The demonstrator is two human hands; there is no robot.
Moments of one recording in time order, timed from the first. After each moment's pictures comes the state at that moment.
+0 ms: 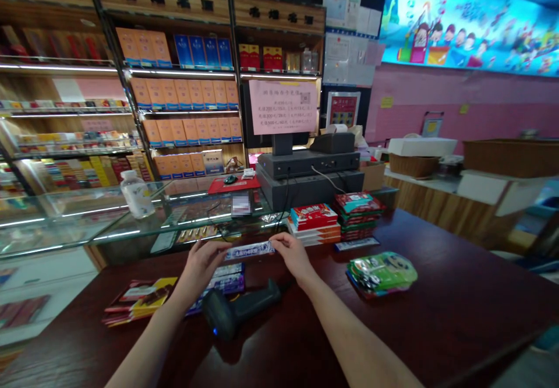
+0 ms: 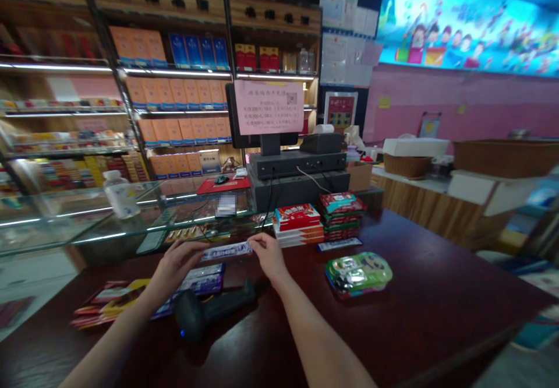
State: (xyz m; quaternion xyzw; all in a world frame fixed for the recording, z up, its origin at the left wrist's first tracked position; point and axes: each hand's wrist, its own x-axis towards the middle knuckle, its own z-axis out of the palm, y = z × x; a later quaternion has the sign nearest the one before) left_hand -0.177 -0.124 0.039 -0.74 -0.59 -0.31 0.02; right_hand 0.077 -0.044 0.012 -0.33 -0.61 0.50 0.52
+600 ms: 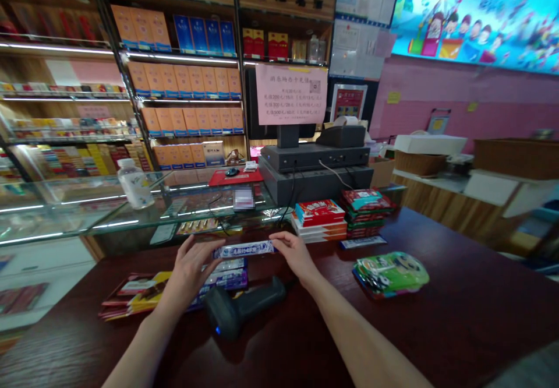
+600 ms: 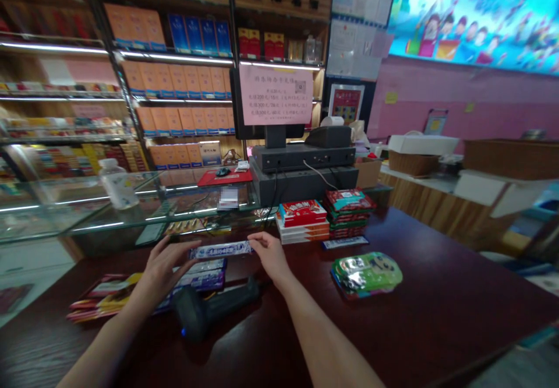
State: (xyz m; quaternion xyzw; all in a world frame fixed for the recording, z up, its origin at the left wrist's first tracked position) left_hand -0.205 -0.136 0.017 -0.78 -0.50 -0.31 0.21; right_hand 0.070 -0.045 0.005 -0.33 -0.57 0.55 0.51
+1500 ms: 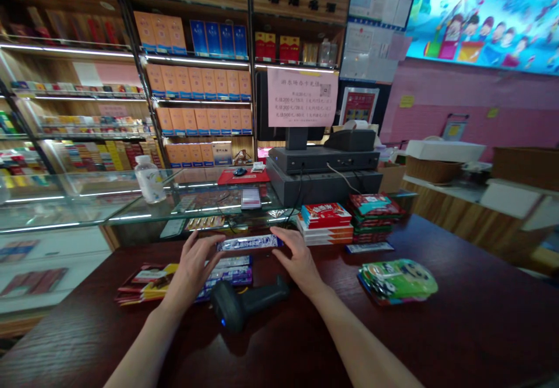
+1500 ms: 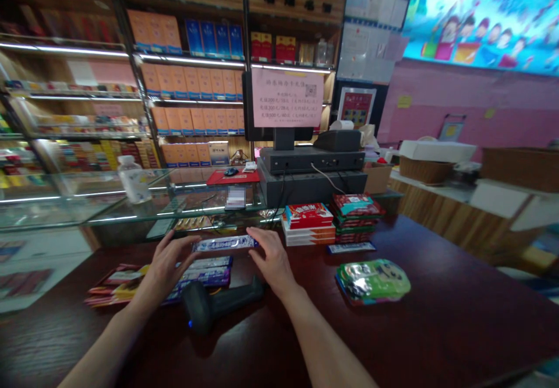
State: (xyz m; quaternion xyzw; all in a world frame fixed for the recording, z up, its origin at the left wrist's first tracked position) left_hand -0.202 -0.147 0.018 -0.75 -0.52 -0.35 0.23; right_hand 0.078 -0.059 0.008 -0.23 -0.80 0.18 0.53
